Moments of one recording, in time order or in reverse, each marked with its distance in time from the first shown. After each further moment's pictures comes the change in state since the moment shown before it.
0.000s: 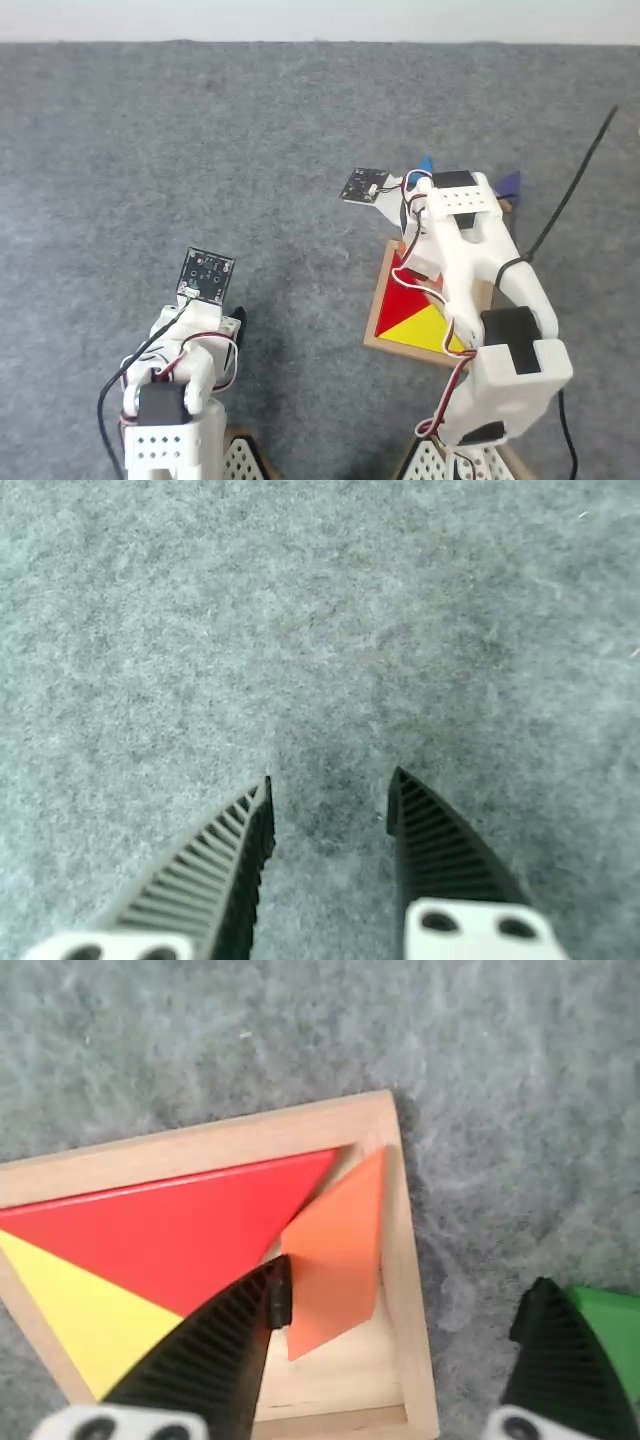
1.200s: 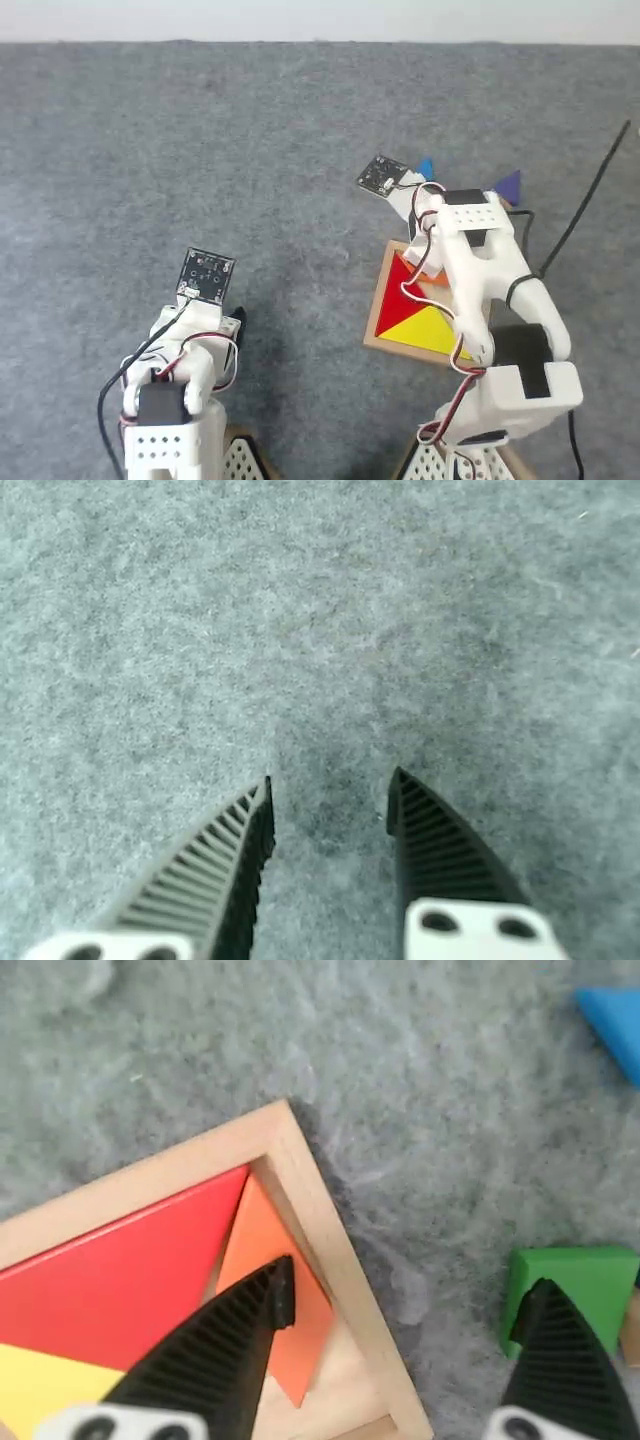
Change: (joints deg) left arm -0.1 0.0 0.0 0.0 0.0; right arm 2.3 -6.5 10.1 -14.3 -9.0
